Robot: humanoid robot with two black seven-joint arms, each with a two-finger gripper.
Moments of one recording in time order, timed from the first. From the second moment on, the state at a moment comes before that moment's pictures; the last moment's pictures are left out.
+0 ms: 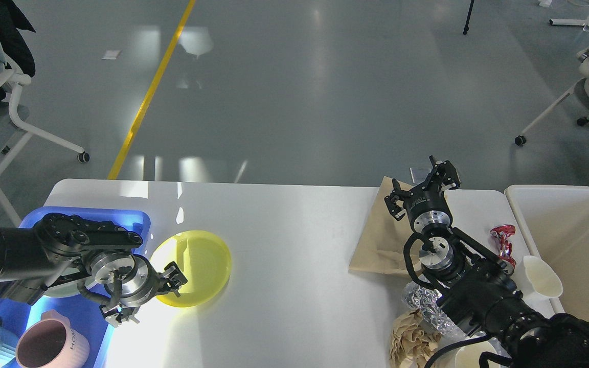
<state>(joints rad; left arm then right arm) -1.22 0.40 0.64 -1.10 -0.09 -0.10 0.57 0.66 0.05 0.96 0.42 -0.05 0.08 0.39</state>
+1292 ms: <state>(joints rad) -1.15 0.40 0.58 -1.07 -0.09 0.06 0.52 0.66 0.05 0.96 0.42 -0.05 0.08 0.39</state>
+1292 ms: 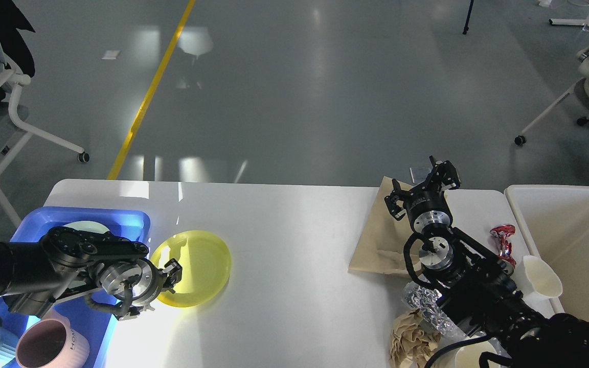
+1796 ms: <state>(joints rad) -1.14 0.39 0.59 -1.07 -0.09 0.06 0.52 0.66 0.05 0.96 0.42 -0.05 0.08 0.39</state>
